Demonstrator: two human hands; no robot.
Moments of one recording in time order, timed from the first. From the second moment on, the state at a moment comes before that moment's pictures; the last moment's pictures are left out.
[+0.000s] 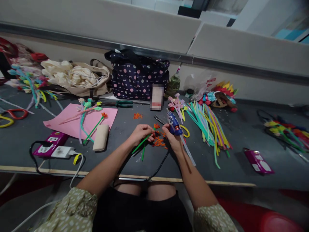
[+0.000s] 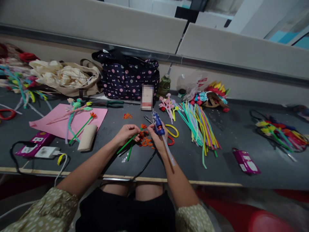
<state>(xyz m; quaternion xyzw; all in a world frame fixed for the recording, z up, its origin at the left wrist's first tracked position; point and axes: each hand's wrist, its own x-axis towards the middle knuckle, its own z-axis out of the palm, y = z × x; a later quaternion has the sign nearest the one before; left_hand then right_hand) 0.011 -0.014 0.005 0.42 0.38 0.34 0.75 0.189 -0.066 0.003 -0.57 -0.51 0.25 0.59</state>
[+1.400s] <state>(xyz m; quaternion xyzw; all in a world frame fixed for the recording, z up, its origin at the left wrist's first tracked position) 0.009 -0.013 0.010 0.39 0.36 0.34 0.77 0.181 -0.075 0.015 -0.58 -0.53 0.16 0.60</state>
